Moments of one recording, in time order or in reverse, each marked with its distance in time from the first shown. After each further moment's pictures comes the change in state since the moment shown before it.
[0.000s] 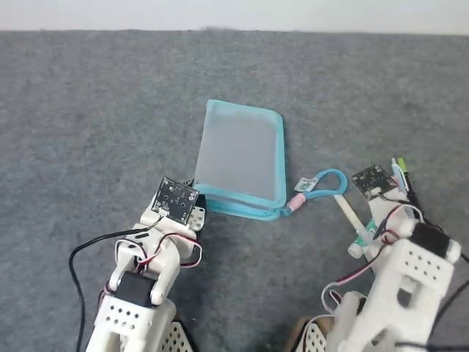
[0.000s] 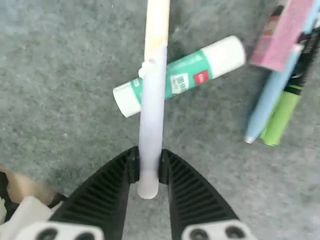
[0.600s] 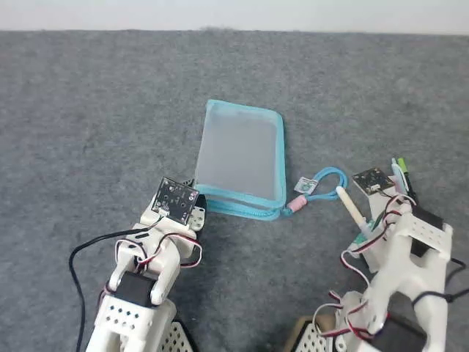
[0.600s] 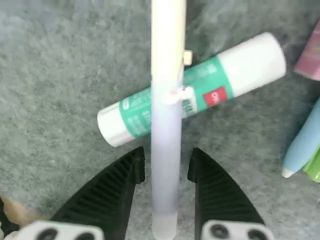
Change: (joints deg) left arm 0.0 0.0 0.0 0.0 0.0; right arm 0.0 22.0 0.0 -13.5 -2.6
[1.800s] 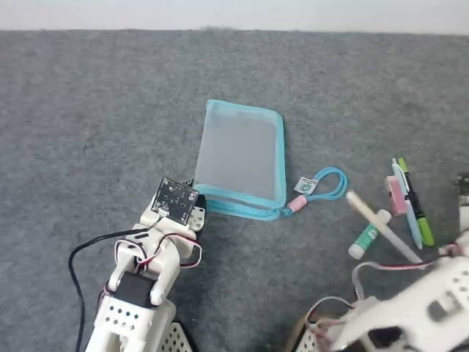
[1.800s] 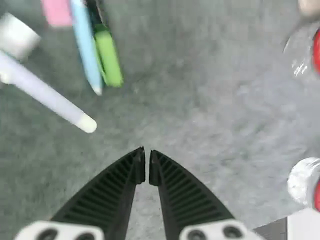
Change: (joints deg) left arm 0.0 0.0 0.0 0.0 0.0; right arm 30.2 -20.0 -10.2 3.3 6.6
